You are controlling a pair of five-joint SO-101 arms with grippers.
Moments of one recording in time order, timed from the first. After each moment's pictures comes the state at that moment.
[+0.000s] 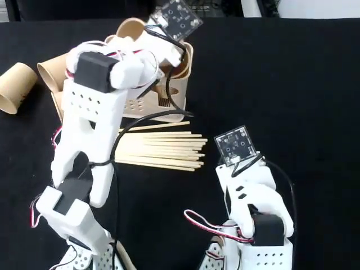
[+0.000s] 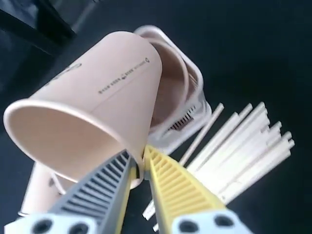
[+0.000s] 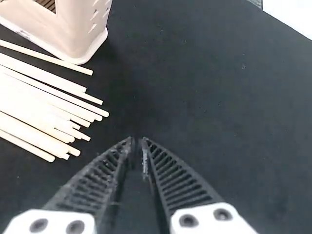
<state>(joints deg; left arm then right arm) 16.3 7.7 -48.5 100.4 -32.1 -0.9 -96.5 76.3 65.8 23.5</state>
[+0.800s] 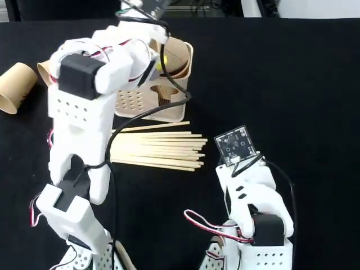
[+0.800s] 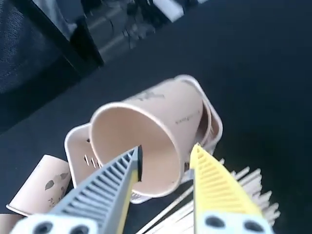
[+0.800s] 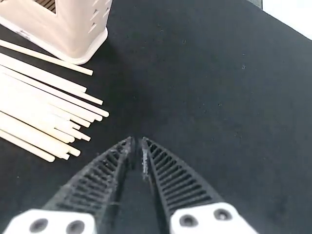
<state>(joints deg) 14.7 8.8 -62.9 99.2 -15.0 -0.9 -96.5 76.3 65.8 23.5</state>
